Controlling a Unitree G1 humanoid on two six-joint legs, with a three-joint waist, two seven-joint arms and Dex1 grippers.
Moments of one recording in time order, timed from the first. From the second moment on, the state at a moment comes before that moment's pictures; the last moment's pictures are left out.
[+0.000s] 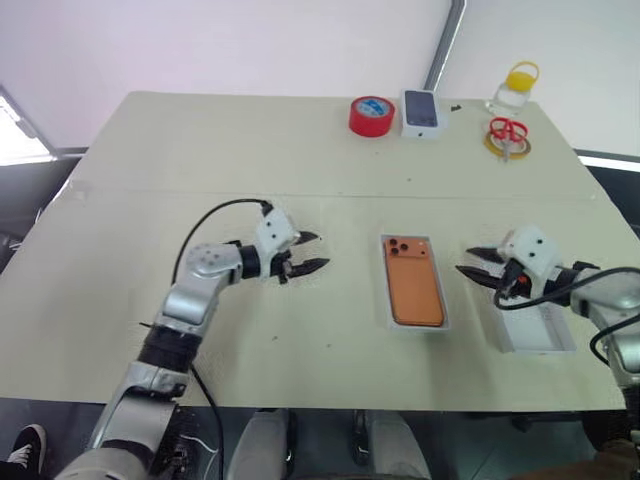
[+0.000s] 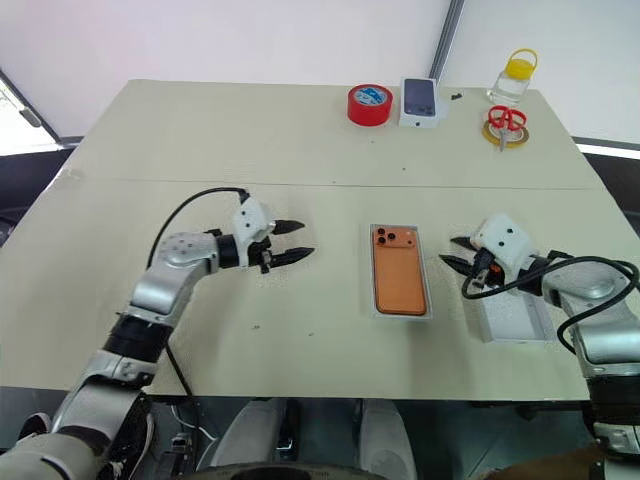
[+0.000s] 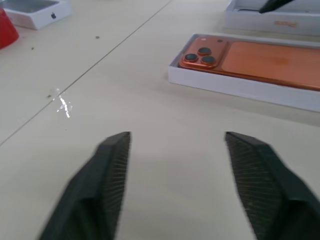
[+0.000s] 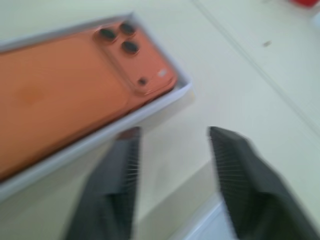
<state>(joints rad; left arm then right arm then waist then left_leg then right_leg) -0.46 0.45 -0.12 0.07 -0.18 0.17 -1.00 -0.16 -0.85 -0.18 -0.04 0.18 0.28 0.80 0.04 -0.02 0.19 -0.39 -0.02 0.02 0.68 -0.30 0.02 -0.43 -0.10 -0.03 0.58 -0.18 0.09</state>
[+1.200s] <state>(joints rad) -0.31 0.51 -0.09 0.11 -0.23 -0.23 -1.12 -0.29 -0.92 -0.18 -0.39 0.48 1.61 0.57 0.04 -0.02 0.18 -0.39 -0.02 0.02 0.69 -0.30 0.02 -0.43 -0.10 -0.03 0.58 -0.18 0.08</state>
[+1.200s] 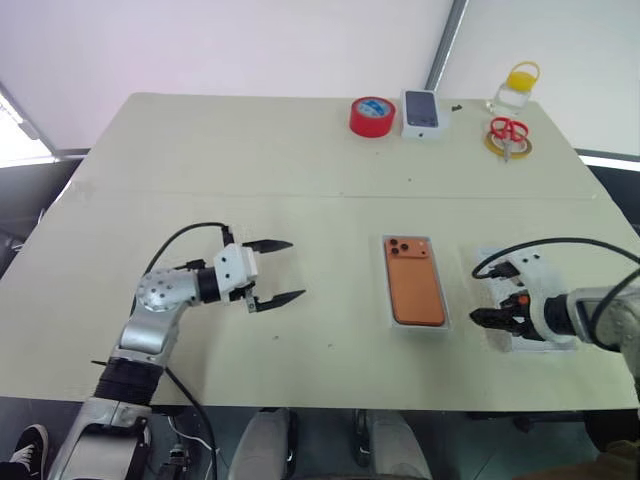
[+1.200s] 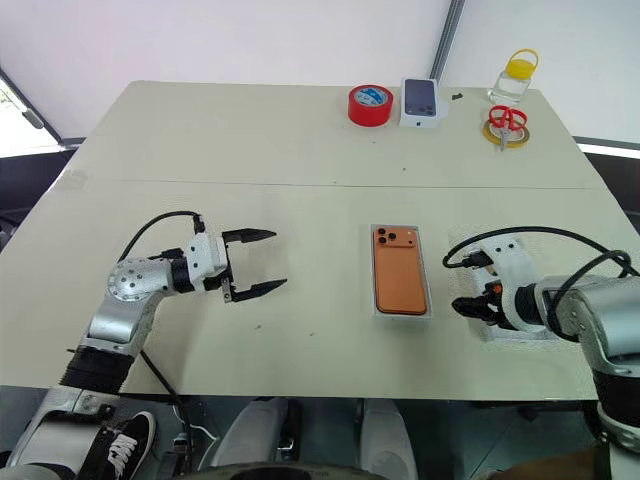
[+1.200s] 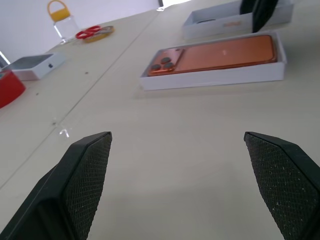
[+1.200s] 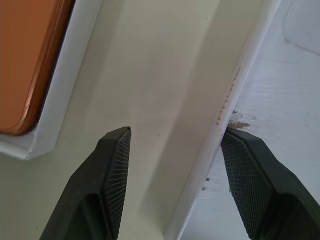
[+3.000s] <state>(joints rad) -0.41 0.42 -0.09 0.16 -0.24 -0.07 -0.95 -0.62 -0.09 -0.45 -0.35 0.69 1.34 0.28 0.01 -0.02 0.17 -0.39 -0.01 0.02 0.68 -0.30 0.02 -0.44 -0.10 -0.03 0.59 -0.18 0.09</state>
